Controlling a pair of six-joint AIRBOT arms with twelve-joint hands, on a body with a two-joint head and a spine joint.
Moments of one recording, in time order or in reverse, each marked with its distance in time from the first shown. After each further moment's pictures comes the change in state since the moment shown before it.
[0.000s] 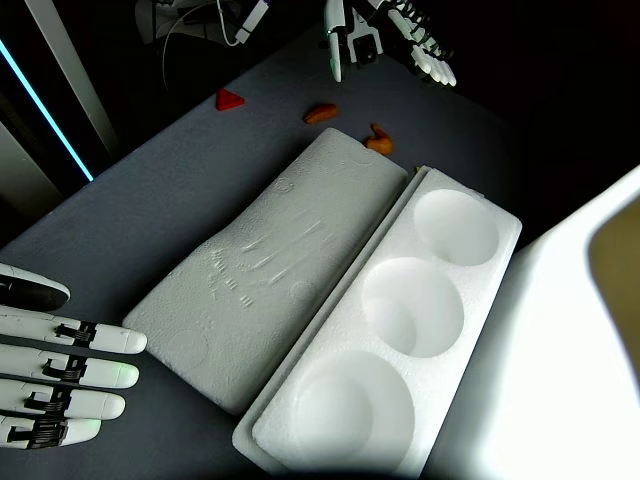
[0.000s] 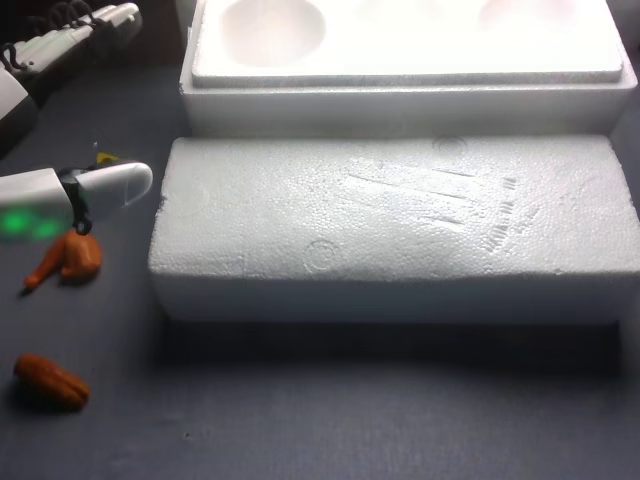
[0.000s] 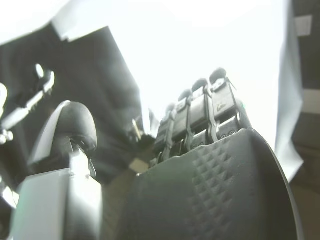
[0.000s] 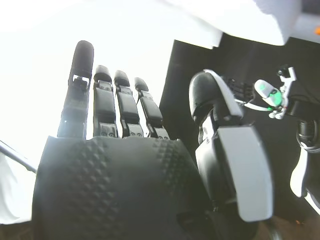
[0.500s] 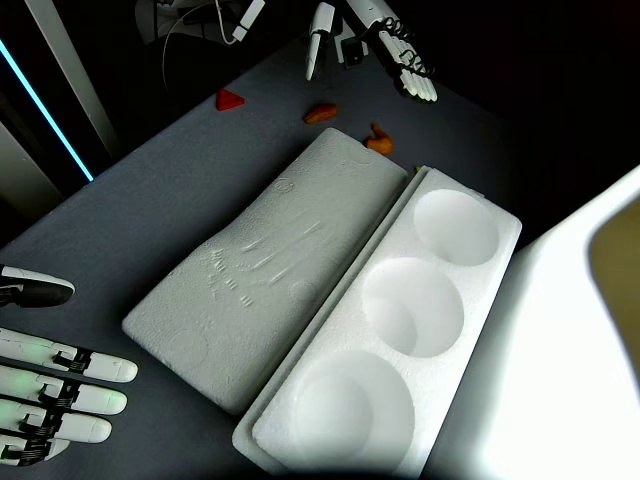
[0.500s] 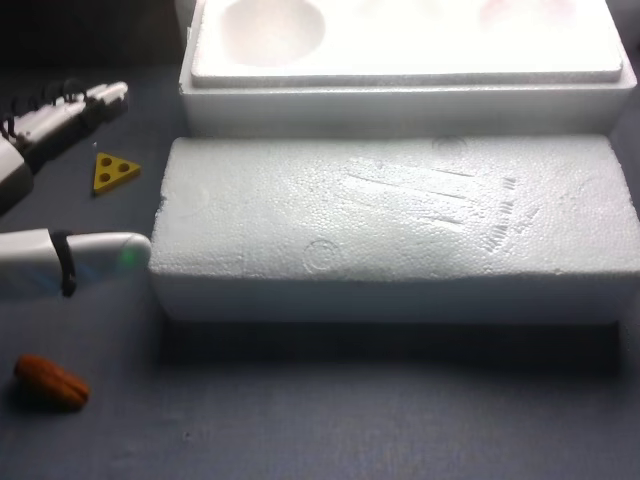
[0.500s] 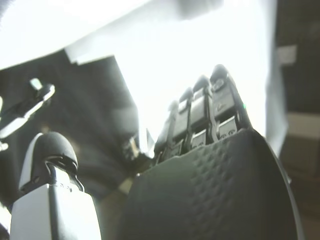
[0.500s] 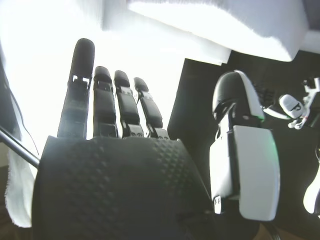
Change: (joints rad) left arm 0.142 0.008 -0.055 -0.080 0.018 -0.004; right arm -0.045 -0.042 -0.015 0.083 -0.008 -0.013
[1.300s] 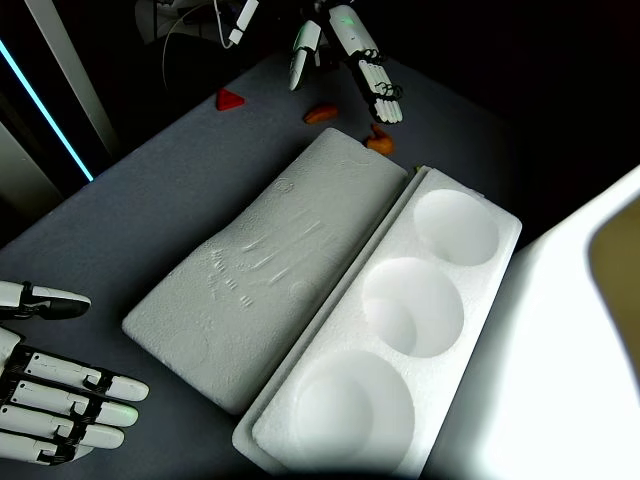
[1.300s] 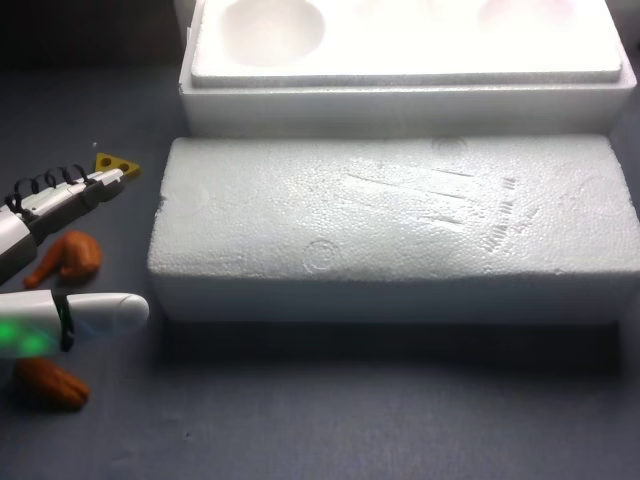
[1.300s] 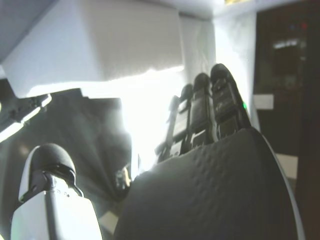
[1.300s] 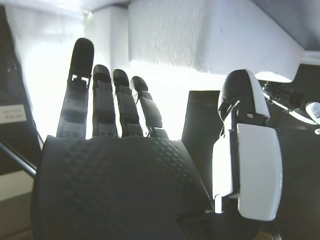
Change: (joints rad) left arm 0.089 -0.051 0.007 -0.059 0.056 -0.020; right arm 0.016 -0.108 0.062 0.056 -0.098 0.001
